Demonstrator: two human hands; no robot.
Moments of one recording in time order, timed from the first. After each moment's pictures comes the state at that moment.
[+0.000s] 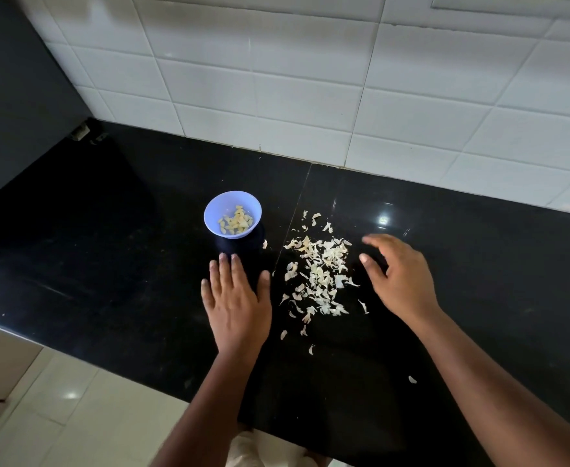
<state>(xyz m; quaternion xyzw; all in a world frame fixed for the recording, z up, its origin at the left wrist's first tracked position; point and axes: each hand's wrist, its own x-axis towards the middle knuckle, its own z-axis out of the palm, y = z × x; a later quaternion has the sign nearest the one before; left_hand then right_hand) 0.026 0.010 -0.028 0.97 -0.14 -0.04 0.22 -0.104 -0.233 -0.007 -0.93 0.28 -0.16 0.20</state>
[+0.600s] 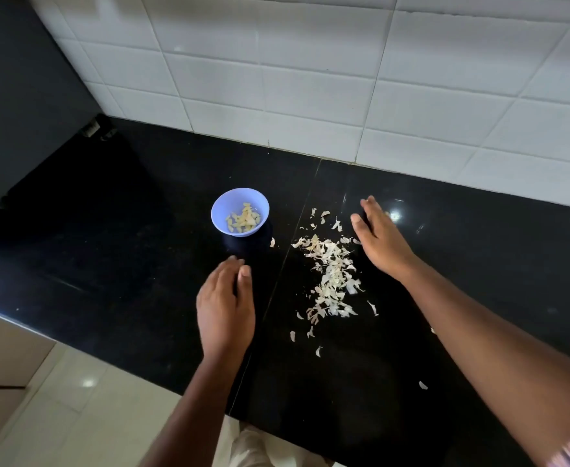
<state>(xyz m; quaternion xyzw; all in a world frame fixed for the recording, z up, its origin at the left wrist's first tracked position) 0.037 0.039 -0.016 0.90 -0.16 0.02 0.40 -0.031 -0.267 -0.020 -0.89 0.27 -0.05 0.35</state>
